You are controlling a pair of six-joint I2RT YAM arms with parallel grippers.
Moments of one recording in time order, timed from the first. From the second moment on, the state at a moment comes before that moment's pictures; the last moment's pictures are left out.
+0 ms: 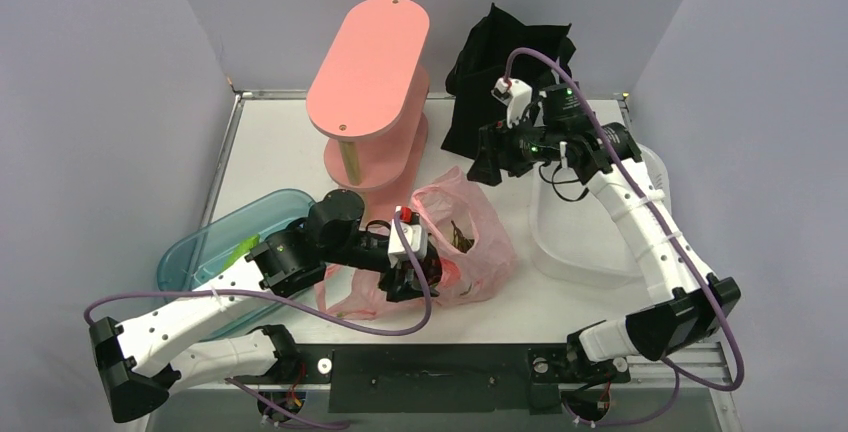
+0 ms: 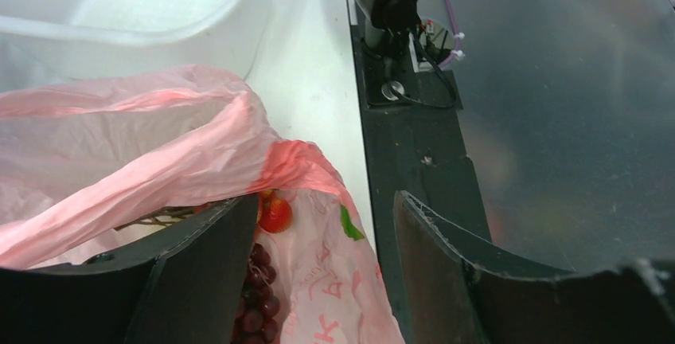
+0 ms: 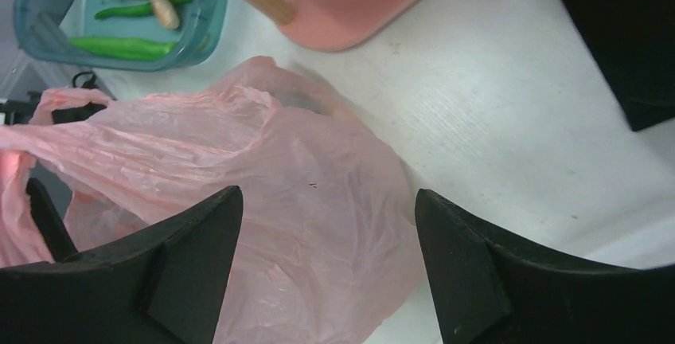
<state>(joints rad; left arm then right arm) -0.97 0.98 0.95 -0.29 0.65 0.19 0.37 1.39 1.58 -0.92 -0.50 0.00</state>
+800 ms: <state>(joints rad) -0.95 1.04 1.03 -0.40 0.58 0.03 0.41 1.57 1.56 -0.89 -0.78 -0.12</state>
